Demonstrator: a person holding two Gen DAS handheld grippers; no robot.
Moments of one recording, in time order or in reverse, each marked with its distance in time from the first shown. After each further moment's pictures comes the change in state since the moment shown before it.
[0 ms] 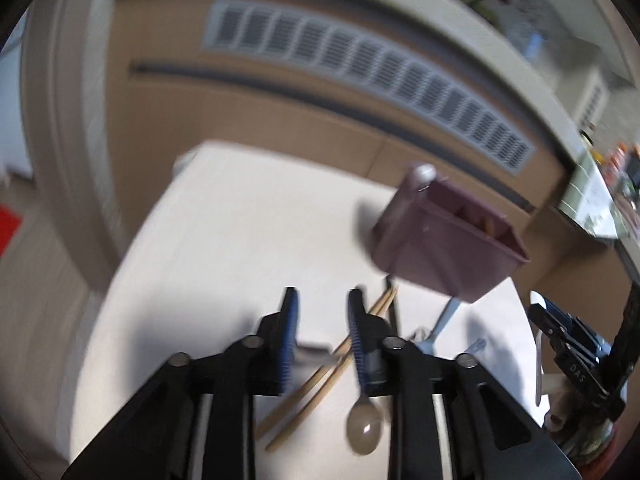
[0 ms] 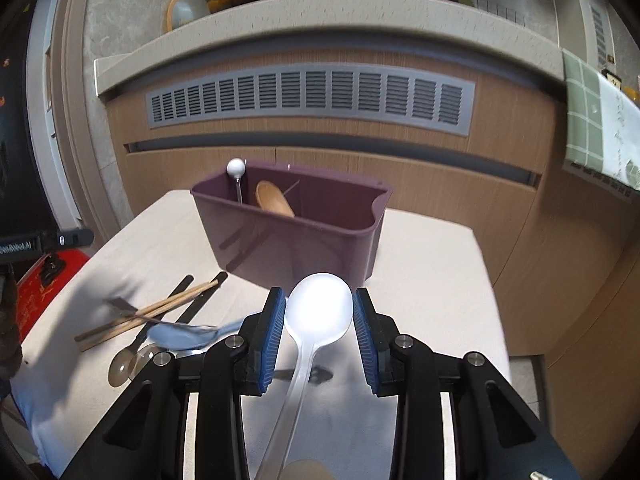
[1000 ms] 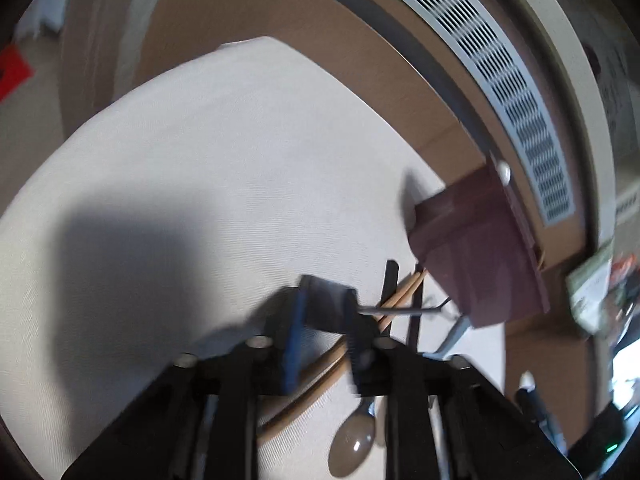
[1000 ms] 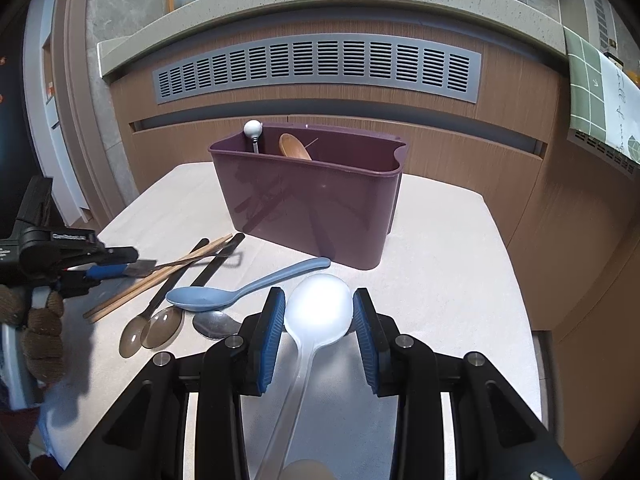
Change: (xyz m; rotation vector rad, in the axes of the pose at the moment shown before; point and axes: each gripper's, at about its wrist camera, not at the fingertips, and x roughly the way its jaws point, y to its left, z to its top) left arm 0.063 0.035 -0.033 -0.345 0.107 -0.062; right arm -0.003 0.017 -0.028 0.012 0.066 0.008
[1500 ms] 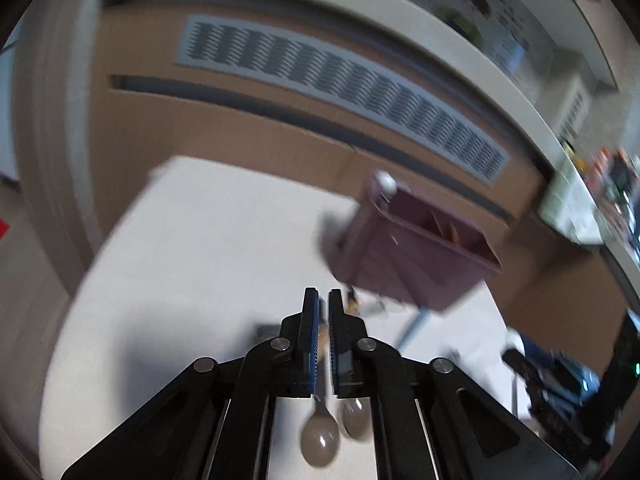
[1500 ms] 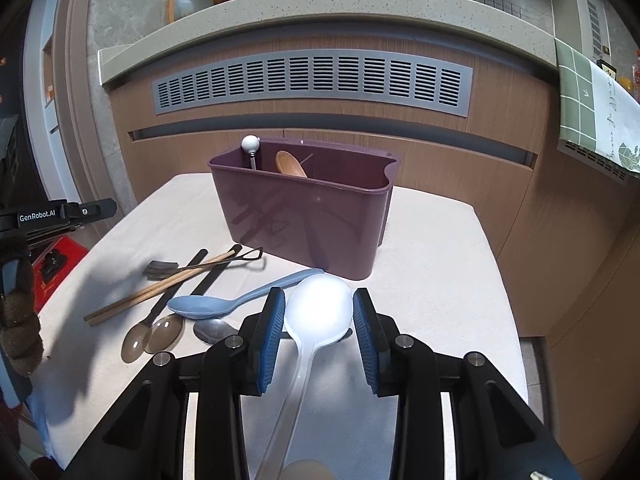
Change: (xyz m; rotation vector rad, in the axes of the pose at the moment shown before) left arm -0.059 -0.076 -0.012 0.425 -0.146 -0.036; right arm -0.015 -0.002 0.002 -0.005 -0.040 -0.016
